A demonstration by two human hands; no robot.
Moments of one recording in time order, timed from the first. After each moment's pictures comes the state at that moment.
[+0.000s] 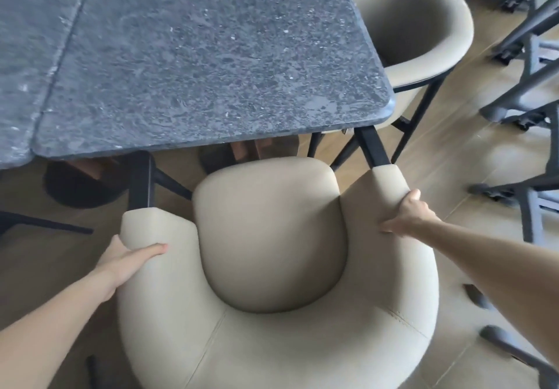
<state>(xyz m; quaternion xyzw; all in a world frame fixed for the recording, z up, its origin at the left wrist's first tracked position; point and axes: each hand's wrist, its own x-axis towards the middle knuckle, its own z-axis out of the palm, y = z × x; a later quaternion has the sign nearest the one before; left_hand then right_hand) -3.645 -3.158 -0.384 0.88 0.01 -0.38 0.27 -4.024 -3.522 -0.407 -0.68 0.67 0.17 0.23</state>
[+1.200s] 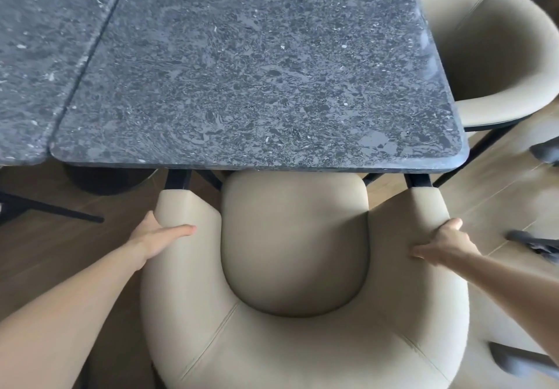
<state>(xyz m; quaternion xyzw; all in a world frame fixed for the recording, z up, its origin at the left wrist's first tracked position) -3.553 -3.235 -0.429 0.90 0.00 -0.37 0.24 -3.947 -3.586 -0.434 -0.67 0.69 0.19 0.22</state>
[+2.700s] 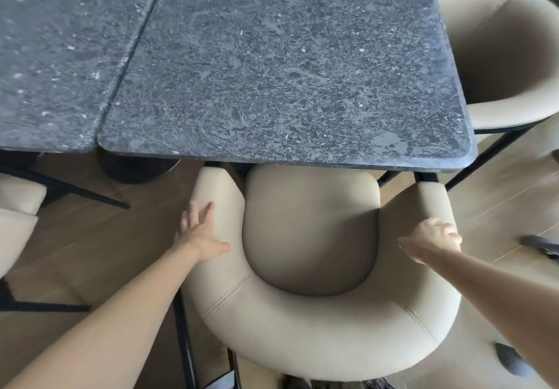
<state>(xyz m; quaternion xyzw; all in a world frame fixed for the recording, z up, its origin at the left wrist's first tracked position) -3.618 -3.245 -0.392 0.90 -0.19 -0.38 -0.06 -3.908 -3.535 -0.404 -0.70 0.65 0.27 0.12</state>
